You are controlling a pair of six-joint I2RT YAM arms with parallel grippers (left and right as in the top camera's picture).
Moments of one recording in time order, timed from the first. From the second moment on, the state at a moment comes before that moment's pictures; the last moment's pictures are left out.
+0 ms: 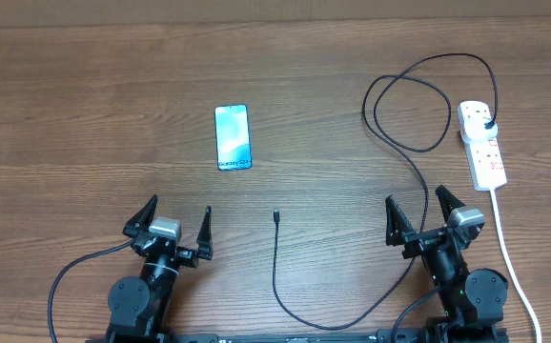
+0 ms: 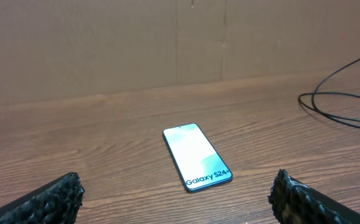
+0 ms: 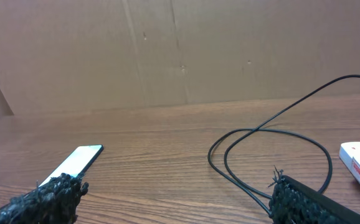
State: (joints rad) left arm -0.14 0.02 0.01 -0.07 0.09 0.01; right arm 0.04 0.01 0.02 -0.02 -0.22 0.17
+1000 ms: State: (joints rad) left arm -0.14 0.02 0.01 -0.07 0.01 0.05; right arm 0.04 0.01 0.02 -0.02 -0.22 0.17
